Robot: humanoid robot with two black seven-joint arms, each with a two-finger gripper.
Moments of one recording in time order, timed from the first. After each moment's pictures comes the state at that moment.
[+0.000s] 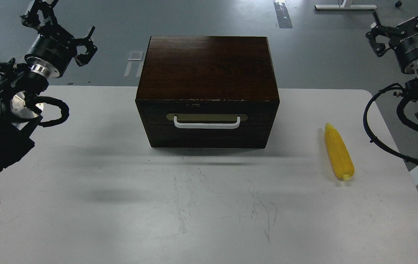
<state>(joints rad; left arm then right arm) -0.96 0.40 -0.59 -0.46 -0.20 -0.49 -0.35 0.87 -0.47 0.87 0.57 0.27 0.49 0.22</state>
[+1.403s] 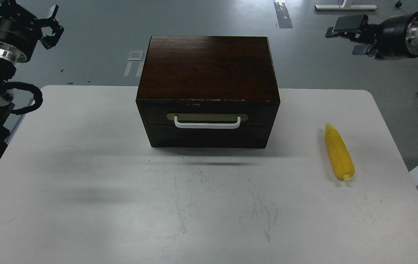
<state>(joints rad) -1.00 0.47 -0.64 -0.42 -0.20 -0.49 -0.36 1.69 -0.75 -0.51 0.97 -0.56 0.44 0.08</state>
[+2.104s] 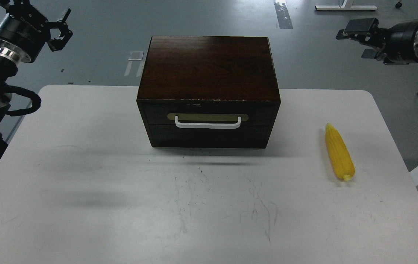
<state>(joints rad) -1.01 0.53 -0.60 -0.58 0.01 -0.49 -0.35 1.63 -0.78 -0.45 0.94 -0.43 0.44 0.07</state>
